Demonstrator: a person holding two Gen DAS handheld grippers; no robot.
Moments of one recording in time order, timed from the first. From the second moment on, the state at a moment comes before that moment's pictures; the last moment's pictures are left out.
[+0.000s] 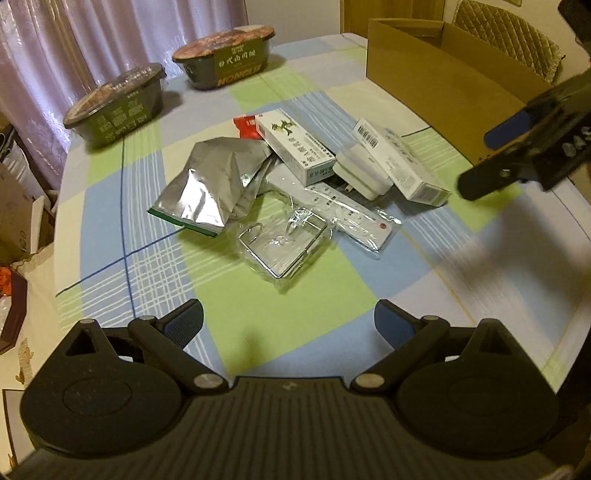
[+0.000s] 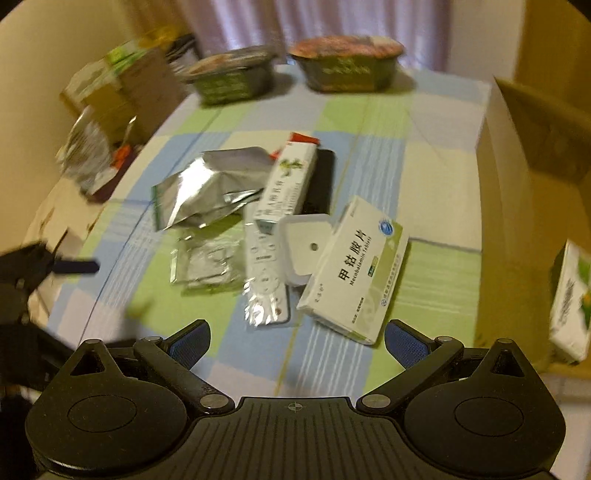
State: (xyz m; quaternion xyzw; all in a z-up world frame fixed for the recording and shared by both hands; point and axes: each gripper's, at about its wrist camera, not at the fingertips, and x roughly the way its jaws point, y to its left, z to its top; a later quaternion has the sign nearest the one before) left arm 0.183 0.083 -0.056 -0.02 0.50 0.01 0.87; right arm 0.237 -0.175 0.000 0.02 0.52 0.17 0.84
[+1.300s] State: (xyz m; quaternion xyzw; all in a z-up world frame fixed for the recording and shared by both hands) left arm 0.269 0.080 -0.120 0.13 0.53 -0.11 0.83; right arm 0.195 -0.195 -0.068 -0.19 0.53 0.18 0.81
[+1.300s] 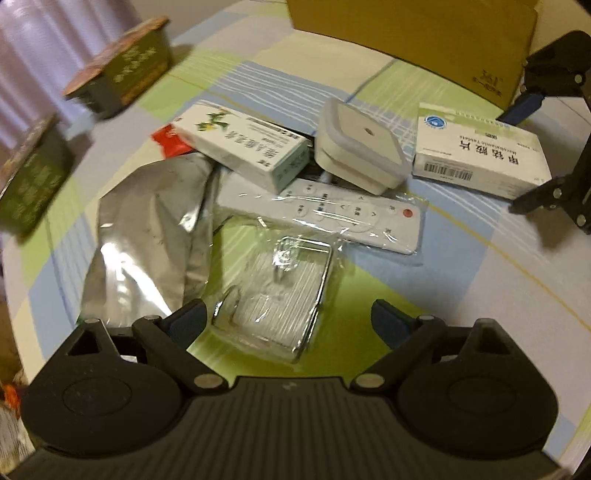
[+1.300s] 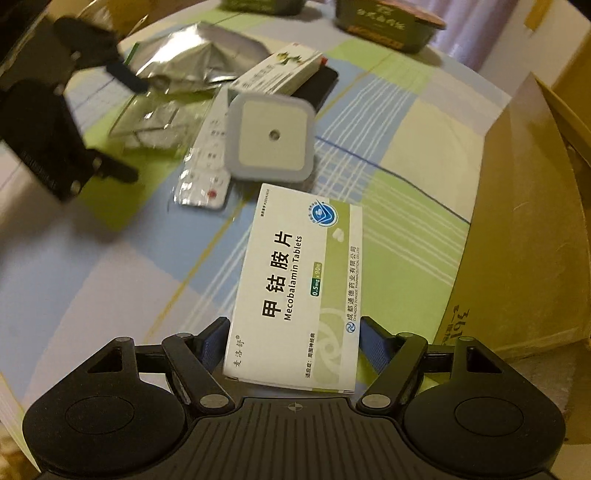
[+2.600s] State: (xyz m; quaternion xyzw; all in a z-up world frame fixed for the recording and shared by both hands) left arm 0.217 0.050 -0.097 0.05 0.54 -0.10 0.83; right arm 0.188 -0.197 -0.062 -0.12 0.52 0.19 0.83
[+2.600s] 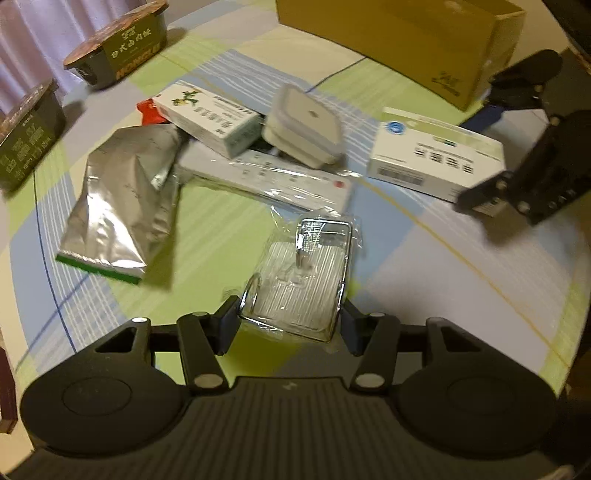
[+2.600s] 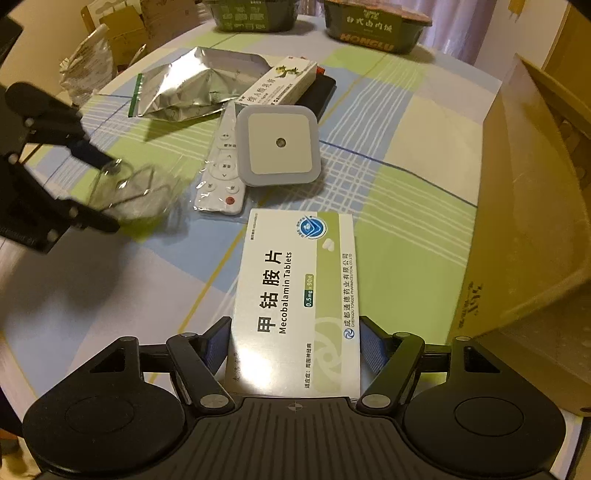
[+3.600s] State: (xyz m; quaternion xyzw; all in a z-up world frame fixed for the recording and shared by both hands) left arm 0.246 -0.046 0.044 0.06 0.46 -0.10 0.88; right arm 0.143 -0.302 0.098 -0.09 0.41 0.08 0.90
